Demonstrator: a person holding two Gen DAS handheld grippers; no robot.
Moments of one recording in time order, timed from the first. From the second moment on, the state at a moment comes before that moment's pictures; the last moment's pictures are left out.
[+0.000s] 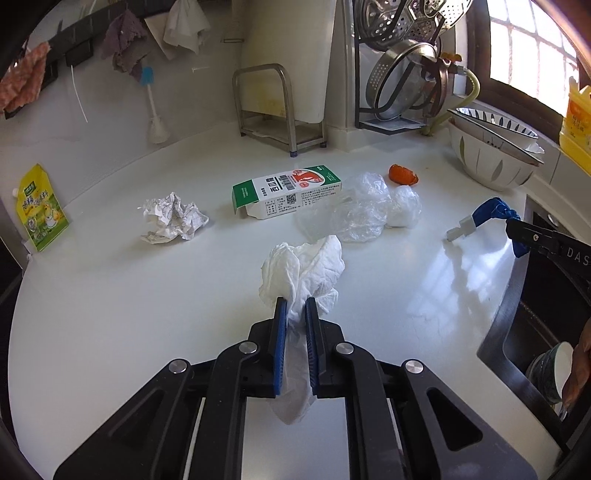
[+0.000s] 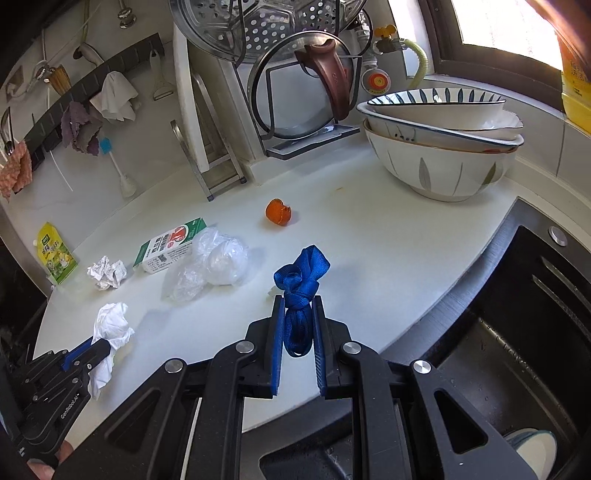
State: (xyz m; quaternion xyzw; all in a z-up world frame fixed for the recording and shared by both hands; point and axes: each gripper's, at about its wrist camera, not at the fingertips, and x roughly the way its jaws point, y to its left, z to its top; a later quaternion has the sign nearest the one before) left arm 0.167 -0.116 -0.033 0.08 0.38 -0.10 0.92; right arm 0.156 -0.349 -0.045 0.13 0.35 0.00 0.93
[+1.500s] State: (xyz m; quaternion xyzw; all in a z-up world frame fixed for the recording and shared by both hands) left arm -0.072 0.003 -0.084 0.06 0.39 -0.11 0.91; right arm -0.145 -0.178 -0.091 0.10 0.36 0.03 0.93
